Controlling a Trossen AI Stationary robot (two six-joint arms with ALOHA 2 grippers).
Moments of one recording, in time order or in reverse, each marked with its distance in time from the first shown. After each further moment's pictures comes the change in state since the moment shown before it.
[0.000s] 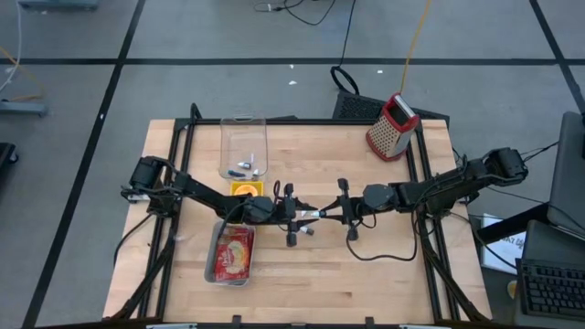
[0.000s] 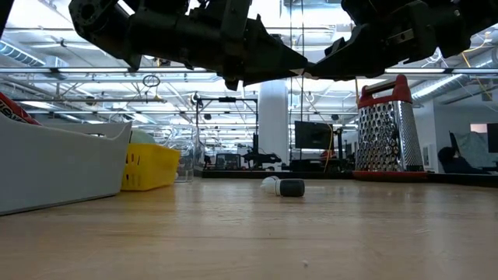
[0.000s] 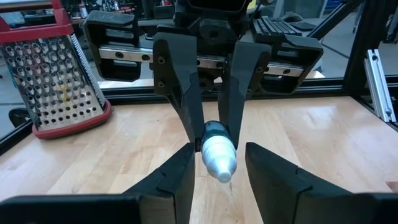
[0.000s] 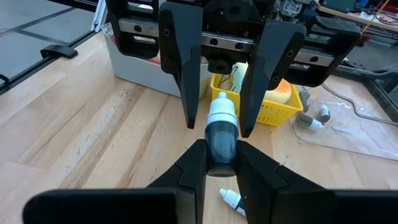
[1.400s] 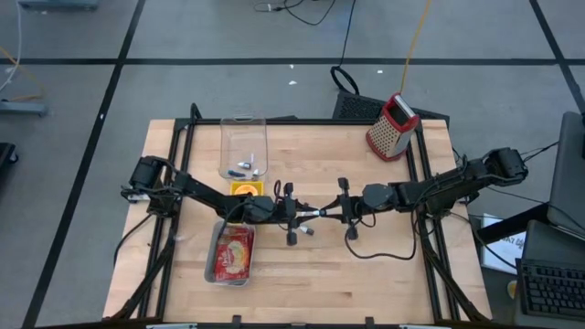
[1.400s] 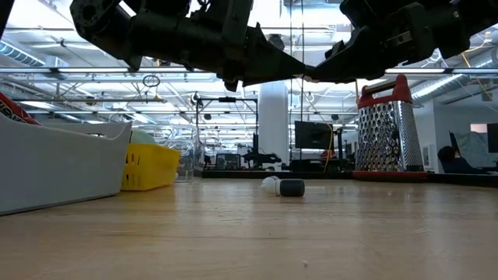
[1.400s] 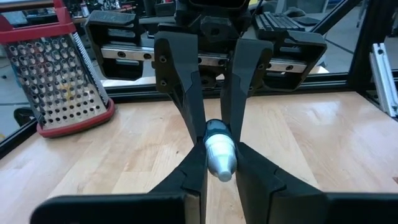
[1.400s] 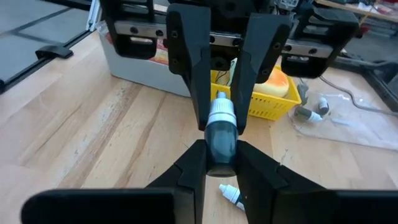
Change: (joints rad) left arm 0.008 0.000 0.000 -0.013 -0.003 0.013; right arm 0.000 0.000 0.000 -0.005 0.001 0.008
